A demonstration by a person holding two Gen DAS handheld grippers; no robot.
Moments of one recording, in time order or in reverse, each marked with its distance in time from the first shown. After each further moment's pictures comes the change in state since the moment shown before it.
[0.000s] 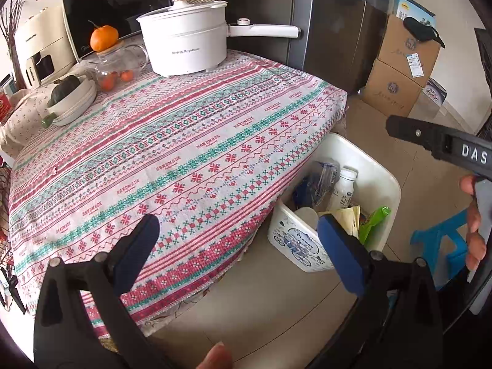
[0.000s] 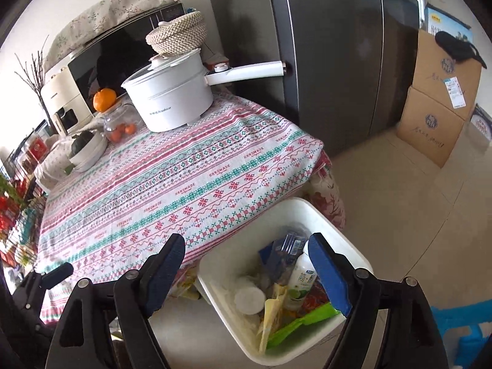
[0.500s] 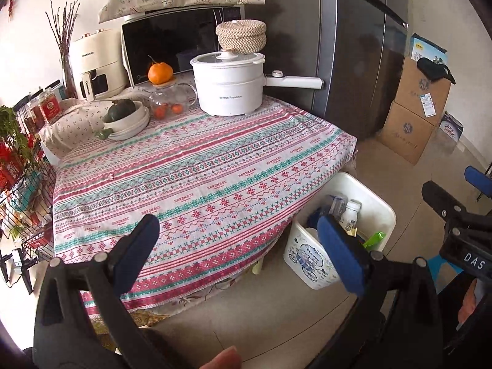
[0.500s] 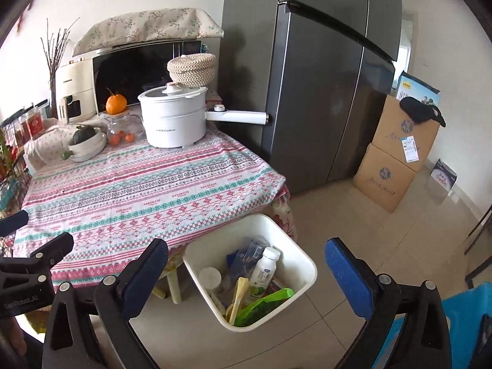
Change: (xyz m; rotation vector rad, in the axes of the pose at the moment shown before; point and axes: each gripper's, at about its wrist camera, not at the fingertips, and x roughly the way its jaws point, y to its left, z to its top) left arm -0.101 0.015 -0.017 -0.086 -0.191 0.111; right arm -0.115 0.042 -0.050 -0.120 -0.230 -0.206
